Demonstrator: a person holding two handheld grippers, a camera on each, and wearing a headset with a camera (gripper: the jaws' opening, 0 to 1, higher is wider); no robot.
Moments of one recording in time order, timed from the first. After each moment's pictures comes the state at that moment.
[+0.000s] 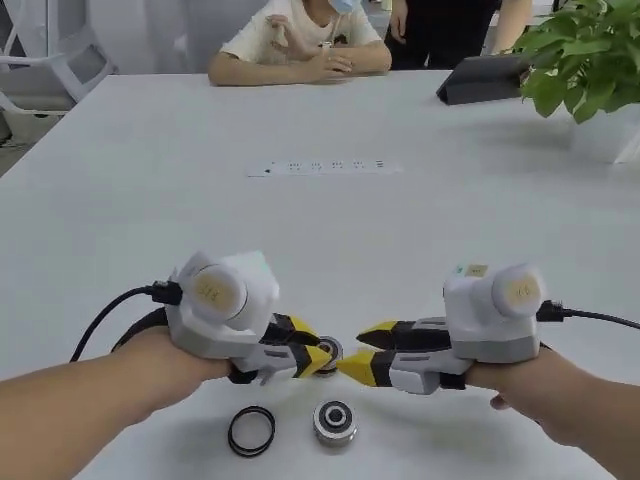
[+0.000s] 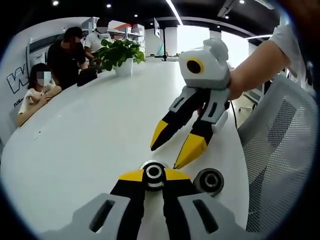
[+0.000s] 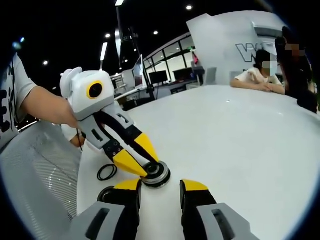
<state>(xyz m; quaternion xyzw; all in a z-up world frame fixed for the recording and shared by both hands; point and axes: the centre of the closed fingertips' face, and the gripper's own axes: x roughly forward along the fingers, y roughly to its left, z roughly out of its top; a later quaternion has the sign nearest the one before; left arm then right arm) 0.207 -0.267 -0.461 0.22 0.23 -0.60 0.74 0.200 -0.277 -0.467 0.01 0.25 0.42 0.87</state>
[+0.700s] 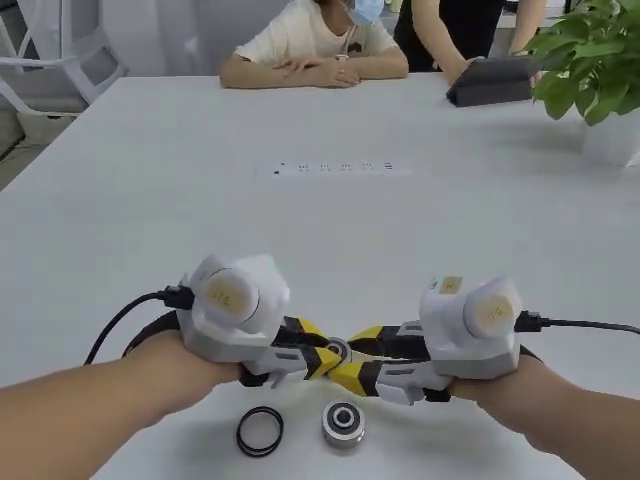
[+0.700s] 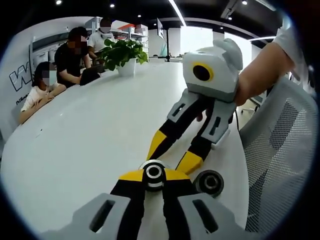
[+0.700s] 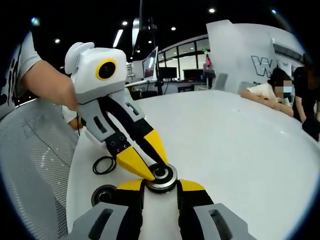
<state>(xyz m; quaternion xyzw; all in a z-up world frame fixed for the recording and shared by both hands) 0.207 -0.266 -0.461 0.21 0.23 -0.59 0.74 0.200 -0.261 -0.473 -0.08 0.24 0.43 0.87</state>
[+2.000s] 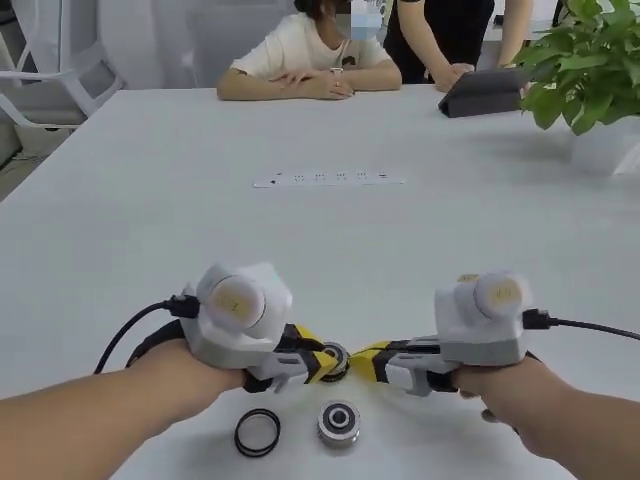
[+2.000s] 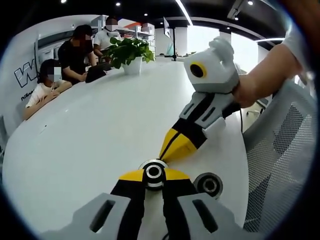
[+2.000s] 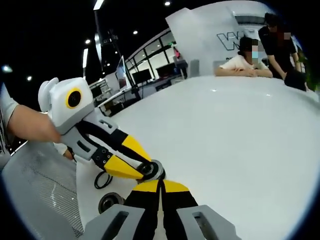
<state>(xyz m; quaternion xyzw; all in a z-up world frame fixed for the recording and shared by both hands) 0.206 -0.266 -0.462 0.21 0.24 -0.57 0.76 0.204 -0.283 -0.474 0.08 0.30 0.35 0.88</state>
